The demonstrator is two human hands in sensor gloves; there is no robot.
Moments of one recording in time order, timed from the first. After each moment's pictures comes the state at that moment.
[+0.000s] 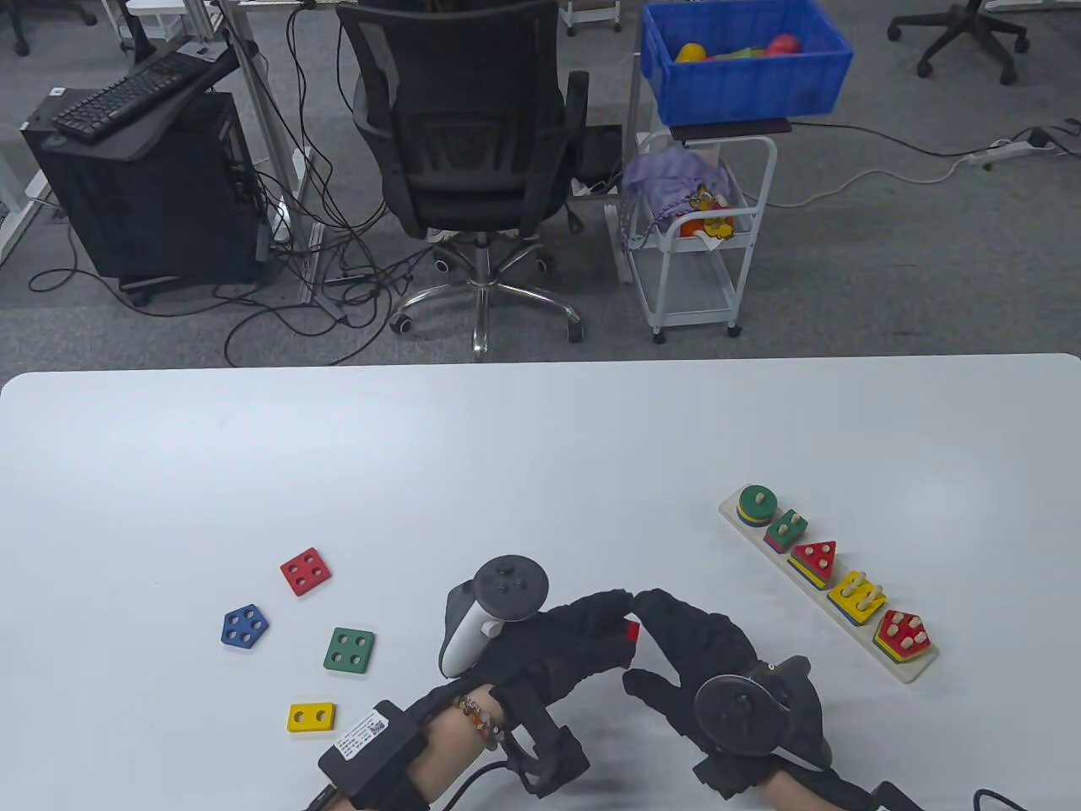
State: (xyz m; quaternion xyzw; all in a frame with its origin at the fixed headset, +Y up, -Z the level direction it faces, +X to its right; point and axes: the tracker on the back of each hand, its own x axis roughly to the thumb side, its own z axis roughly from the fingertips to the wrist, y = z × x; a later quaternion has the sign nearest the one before) left_hand -0.058 -0.729 -0.306 -0.33 -0.15 0.51 0.78; right_hand 0.142 -0.705 -0.239 0.22 -0.16 0.94 0.21
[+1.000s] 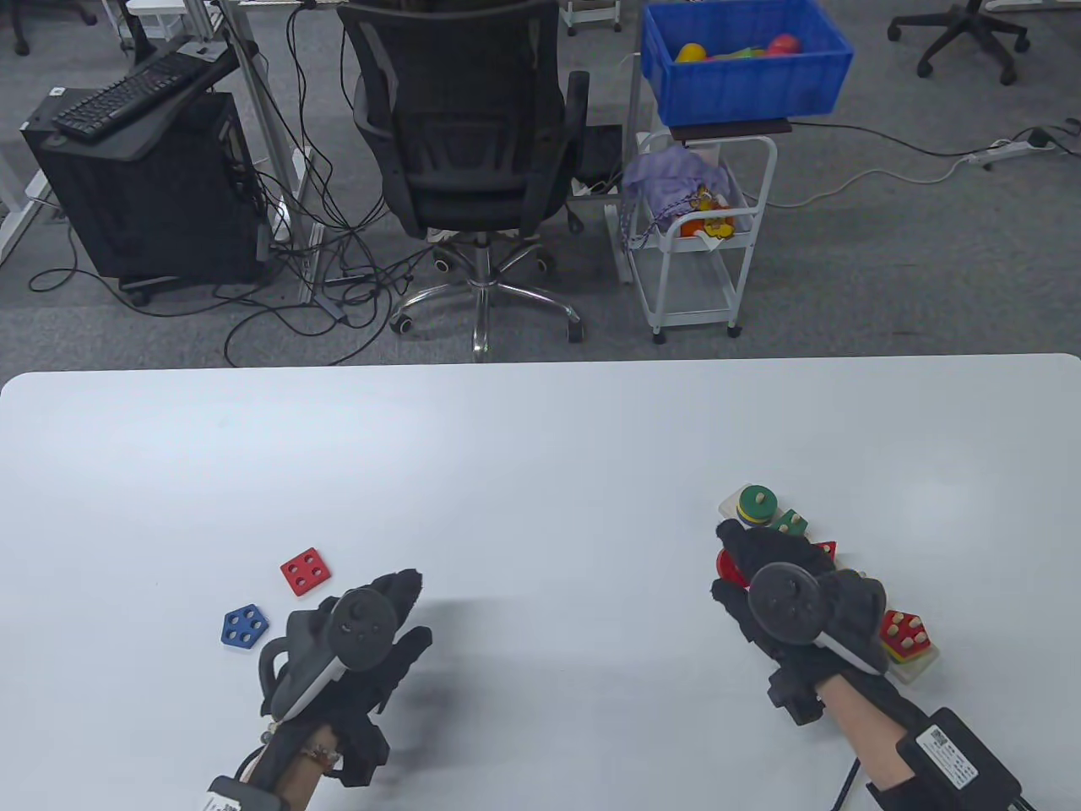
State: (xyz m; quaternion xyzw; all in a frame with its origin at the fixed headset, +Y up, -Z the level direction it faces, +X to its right) left_hand -0.244 -0.713 -0.297 -0.05 -0.01 0.12 0.99; right_hand 0.219 -0.678 -0.325 0.08 -0.05 0.99 0.10
